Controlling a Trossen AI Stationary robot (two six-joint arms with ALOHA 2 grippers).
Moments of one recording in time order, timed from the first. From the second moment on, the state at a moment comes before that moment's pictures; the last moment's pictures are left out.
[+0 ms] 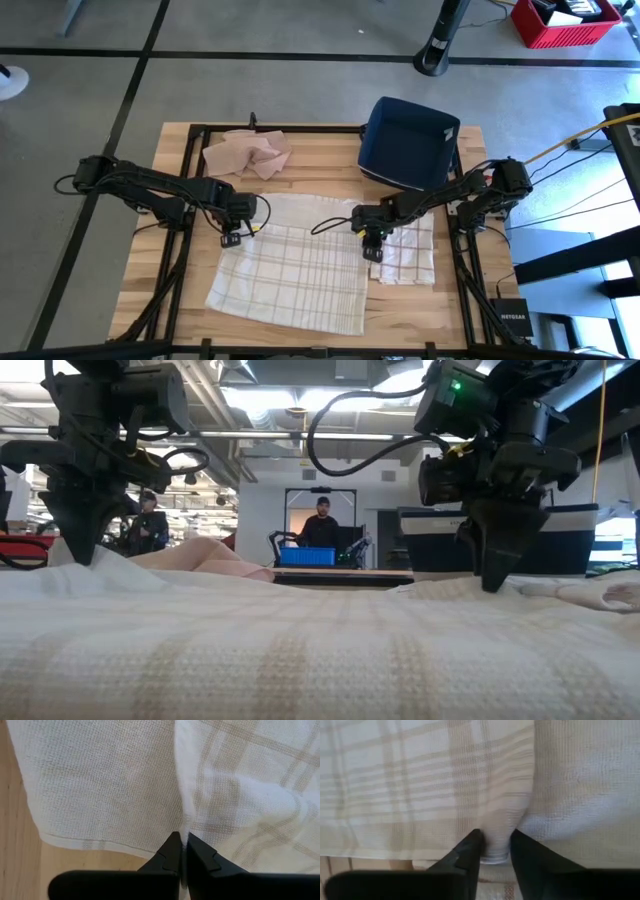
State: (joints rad) left arm -0.01 1.22 0.63 -0.84 0.03 -0.24; right arm 0.10 1.62 0.82 -0.39 -0.21 0.36
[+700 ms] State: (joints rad) left arm -0.16 1.13 0.71 -0.91 -0.05 -0.45; right arm 0.27 1.50 0.90 -0.50 0.05 0.37
